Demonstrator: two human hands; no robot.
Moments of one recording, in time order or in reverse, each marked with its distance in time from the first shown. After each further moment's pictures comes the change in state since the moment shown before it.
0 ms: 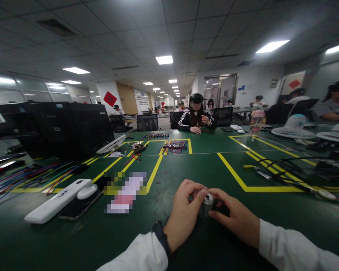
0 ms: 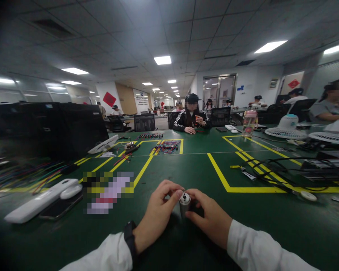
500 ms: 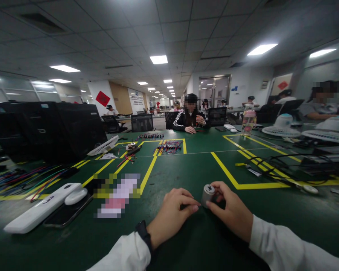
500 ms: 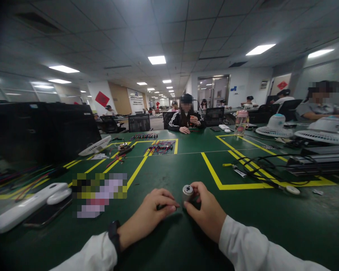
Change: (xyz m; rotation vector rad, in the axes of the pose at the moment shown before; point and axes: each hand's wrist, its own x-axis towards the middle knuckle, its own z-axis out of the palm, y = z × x) left_hand -0.002 -0.017 -0.020 0.230 -0.328 0.050; right_hand -0.003 0.005 -0.001 -0.050 0.280 0.125
